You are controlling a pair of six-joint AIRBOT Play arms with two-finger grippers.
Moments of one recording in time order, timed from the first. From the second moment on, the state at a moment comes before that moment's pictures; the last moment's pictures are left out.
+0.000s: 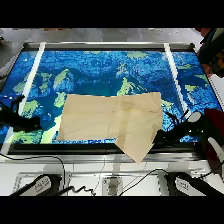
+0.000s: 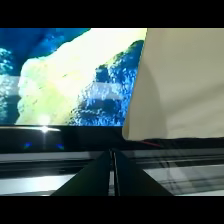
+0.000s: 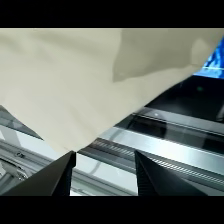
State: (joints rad) left arm 0.48 -1.19 0.93 1.29 -1.39 -1.19; right arm -0.20 -1.17 0.61 -1.07 1.36 1.31
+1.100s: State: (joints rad) left arm 0.51 -1.17 0.73 1.28 -1.34 -1.15; right arm -0.20 -1.05 0.39 -0.81 1.03 1.13
